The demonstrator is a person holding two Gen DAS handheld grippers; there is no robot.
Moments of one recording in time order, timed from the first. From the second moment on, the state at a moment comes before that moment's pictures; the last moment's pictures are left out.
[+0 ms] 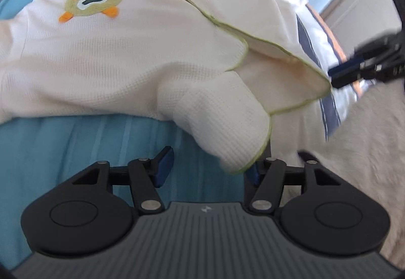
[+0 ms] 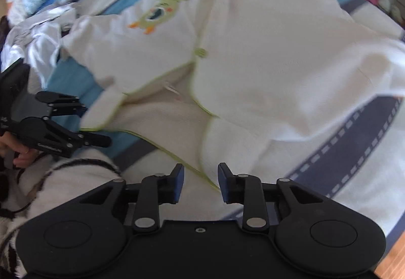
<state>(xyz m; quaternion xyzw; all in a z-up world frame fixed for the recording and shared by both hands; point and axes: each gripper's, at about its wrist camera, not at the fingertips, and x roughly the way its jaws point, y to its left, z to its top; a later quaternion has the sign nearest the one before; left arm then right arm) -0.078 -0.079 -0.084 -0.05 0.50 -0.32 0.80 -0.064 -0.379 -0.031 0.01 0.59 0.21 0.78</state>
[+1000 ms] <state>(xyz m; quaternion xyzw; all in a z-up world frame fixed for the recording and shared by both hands) -0.063 -0.074 -0.083 -0.13 0.48 -0.28 0.83 -0.174 -0.527 -0.033 0.05 0.44 -0.10 0.89</state>
